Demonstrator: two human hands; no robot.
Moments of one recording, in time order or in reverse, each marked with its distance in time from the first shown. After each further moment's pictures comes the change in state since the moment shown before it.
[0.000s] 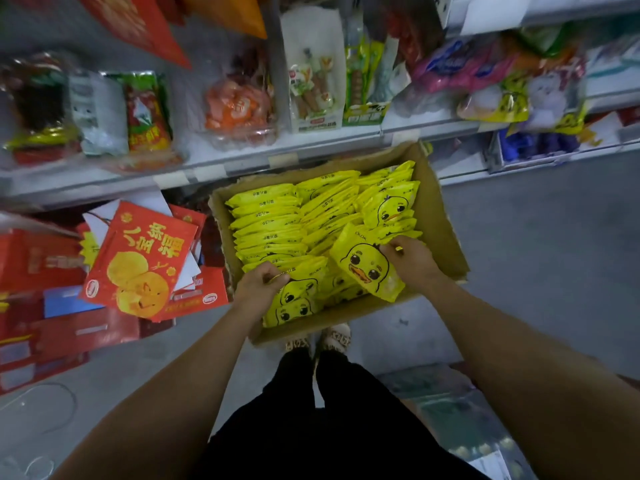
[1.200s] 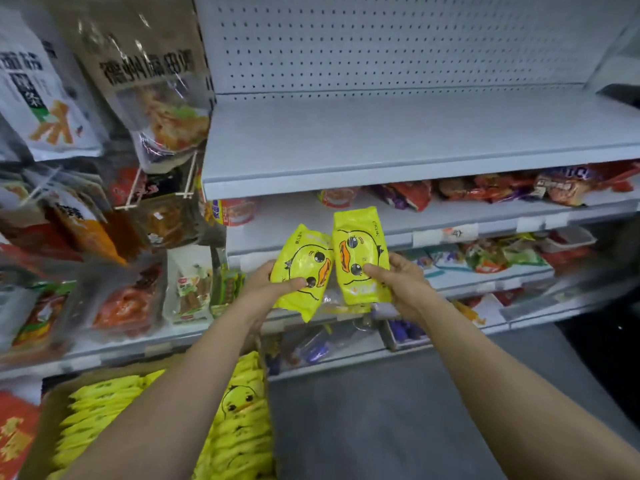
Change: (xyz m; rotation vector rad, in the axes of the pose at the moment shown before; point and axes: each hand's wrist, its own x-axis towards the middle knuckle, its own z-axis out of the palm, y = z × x) left_hand -0.016 0.489 0.198 -0.496 -0.016 0.415; right_hand 0.060 0.064 -0.467 1.026 -0.011 -0.304
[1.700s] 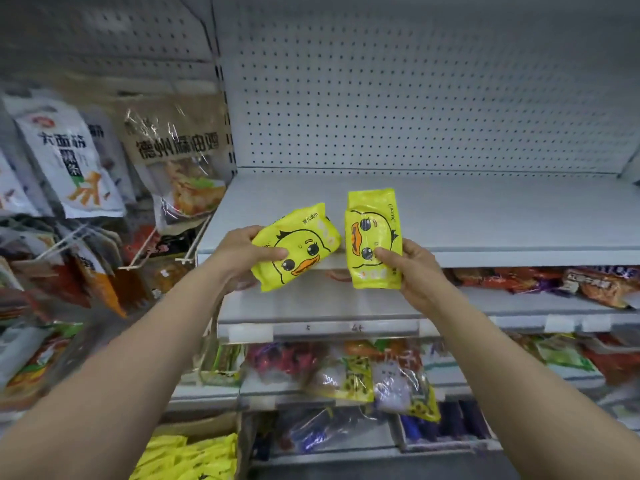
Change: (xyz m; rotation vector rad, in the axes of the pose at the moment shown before) left_hand 0.075 0.162 -0.008 0.107 0.133 0.199; right_hand 0.089 -0.148 -0.011 0.040 -0.165 -0.249
